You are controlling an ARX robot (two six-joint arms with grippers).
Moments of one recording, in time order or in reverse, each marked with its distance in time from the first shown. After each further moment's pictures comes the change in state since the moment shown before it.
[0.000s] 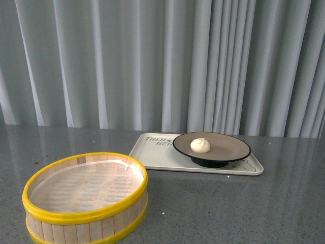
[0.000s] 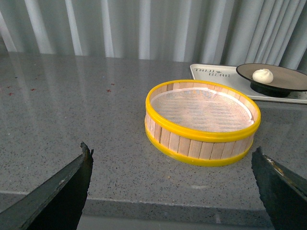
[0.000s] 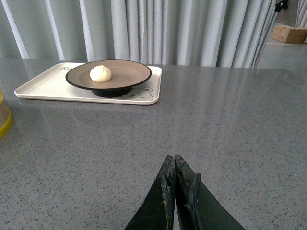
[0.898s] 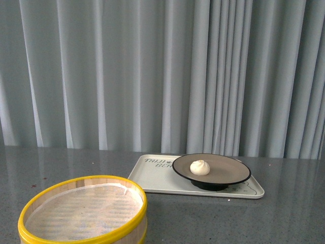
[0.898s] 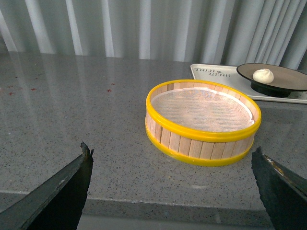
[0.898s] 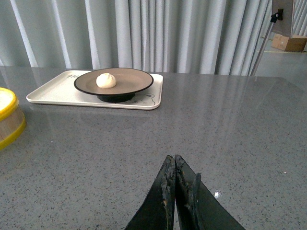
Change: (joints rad) left arm 0.000 0.000 0.000 0.000 0.000 0.000; right arm 0.000 -0.442 -0.003 -0.420 0.000 0.000
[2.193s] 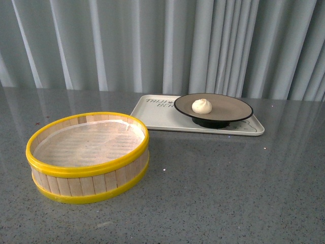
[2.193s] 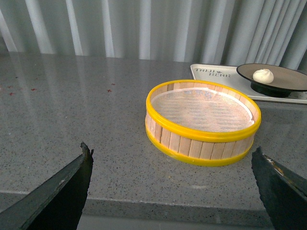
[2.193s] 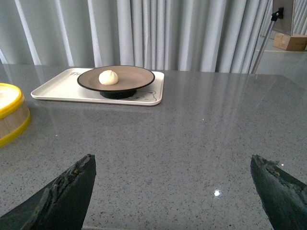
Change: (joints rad) left arm 0.000 0.000 0.000 0.000 0.000 0.000; right arm 0.000 -0.204 0.000 -0.211 -0.002 0.001
